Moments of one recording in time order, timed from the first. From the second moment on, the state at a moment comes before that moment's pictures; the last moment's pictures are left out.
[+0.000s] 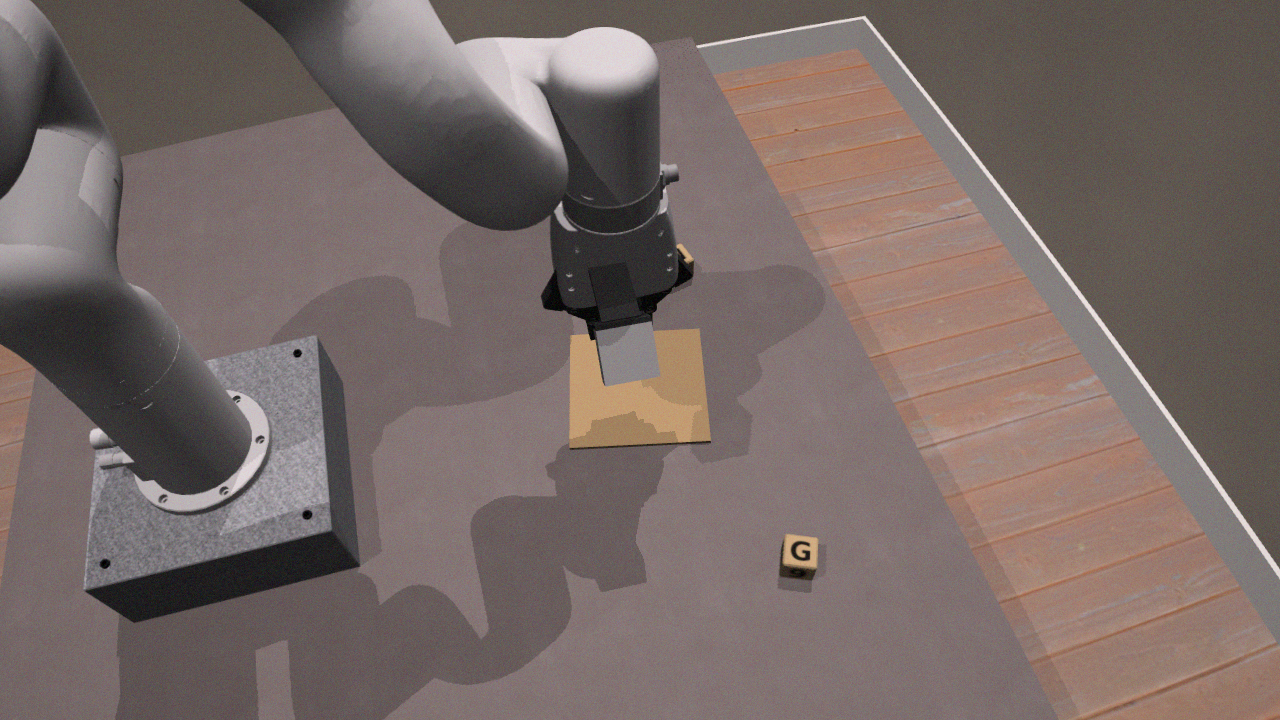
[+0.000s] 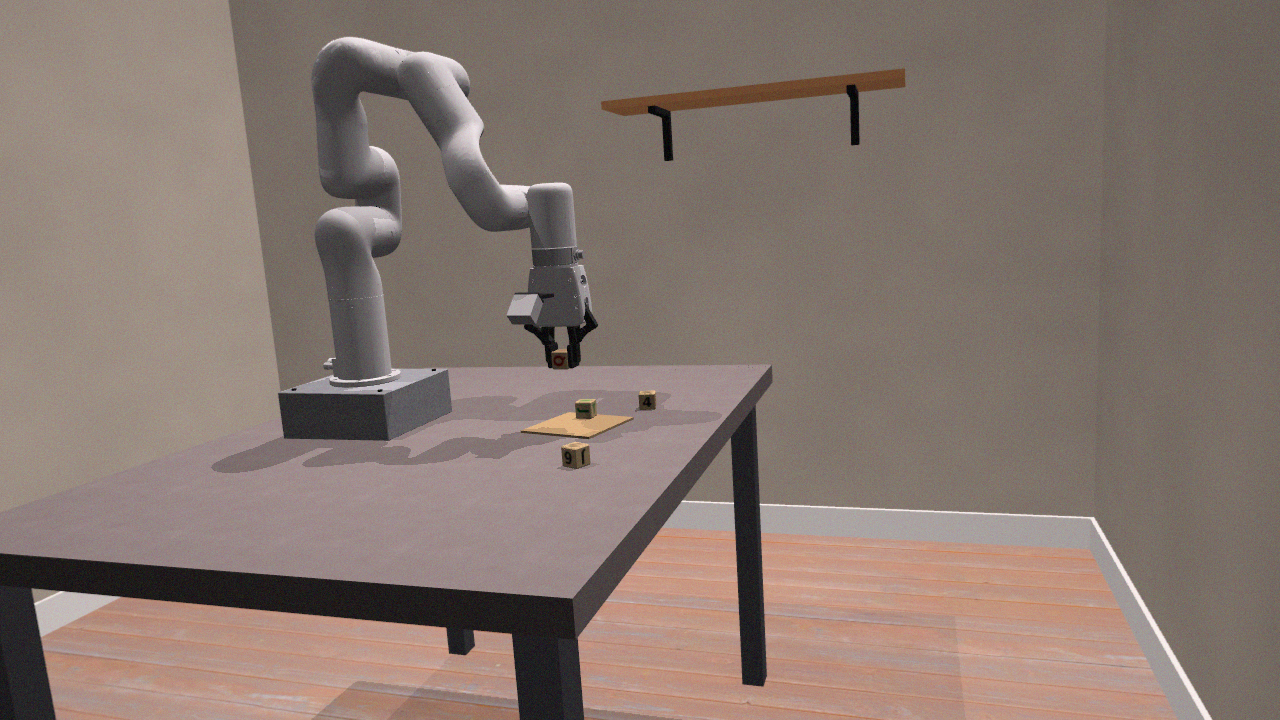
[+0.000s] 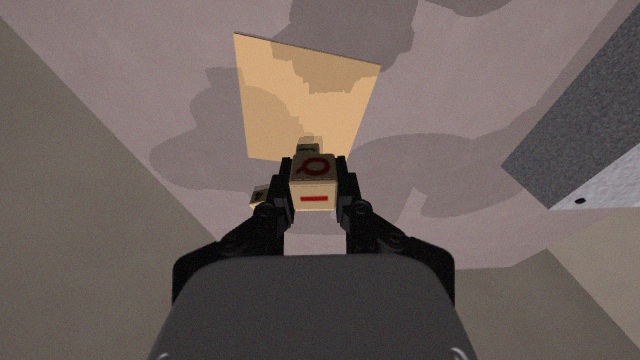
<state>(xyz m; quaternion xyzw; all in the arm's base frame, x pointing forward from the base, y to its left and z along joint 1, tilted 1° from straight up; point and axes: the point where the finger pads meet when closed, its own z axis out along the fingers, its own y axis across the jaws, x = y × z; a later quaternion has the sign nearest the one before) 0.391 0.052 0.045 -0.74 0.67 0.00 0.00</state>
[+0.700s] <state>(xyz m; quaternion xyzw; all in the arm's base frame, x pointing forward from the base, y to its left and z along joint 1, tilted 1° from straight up) 0.394 0.054 0.046 -0.51 0.86 0.00 0.00</state>
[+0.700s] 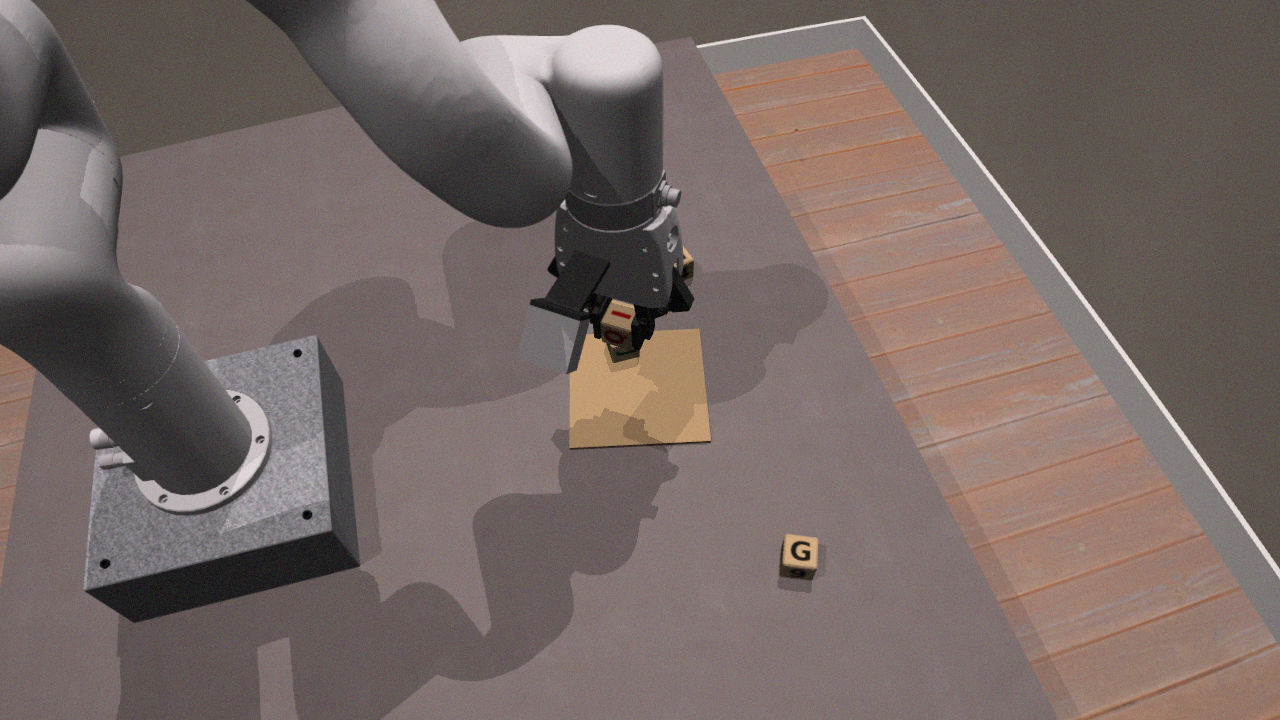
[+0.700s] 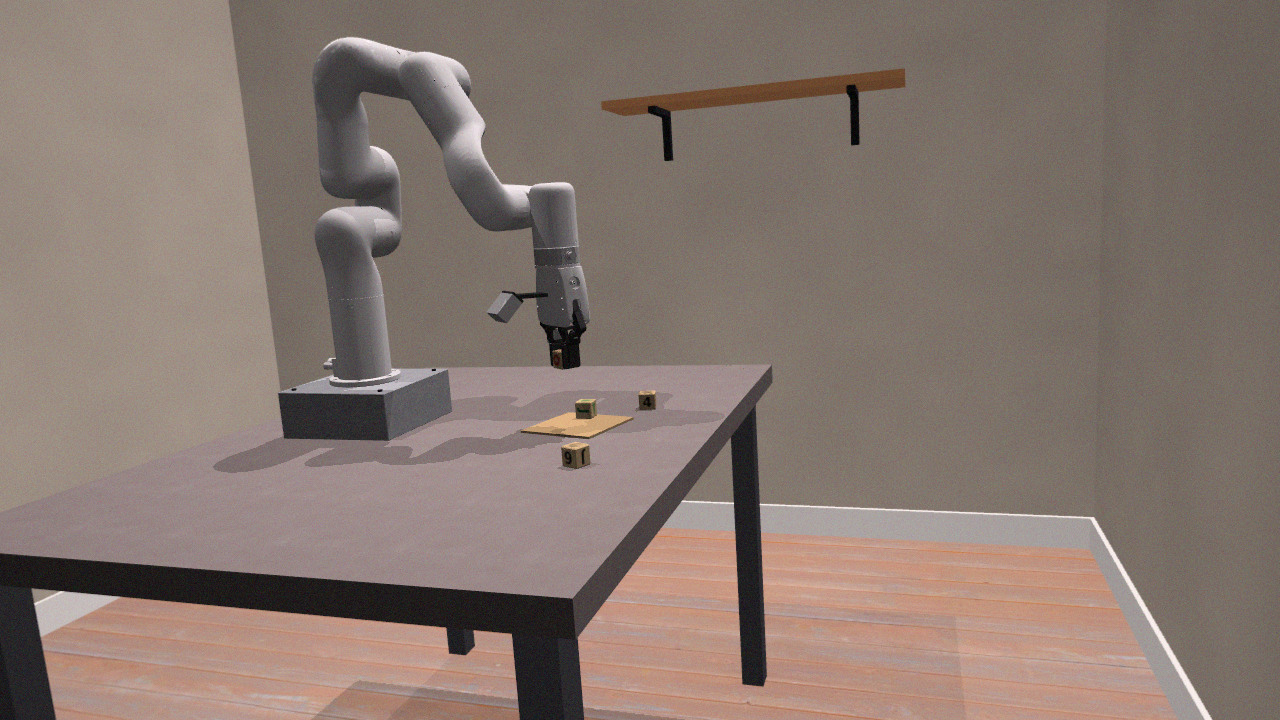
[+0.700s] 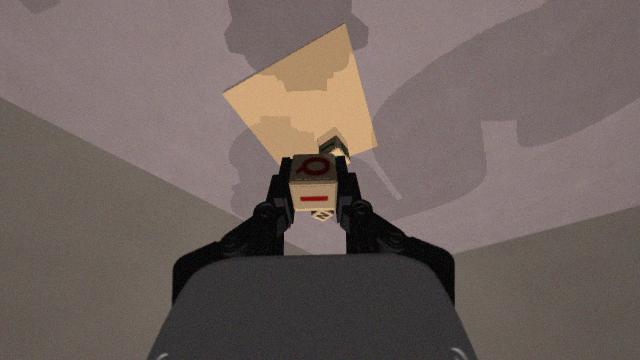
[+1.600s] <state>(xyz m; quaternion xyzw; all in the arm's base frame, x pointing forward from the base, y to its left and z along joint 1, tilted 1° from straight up) 0.397 0.056 0.046 -0.16 0.99 0.00 0.00</state>
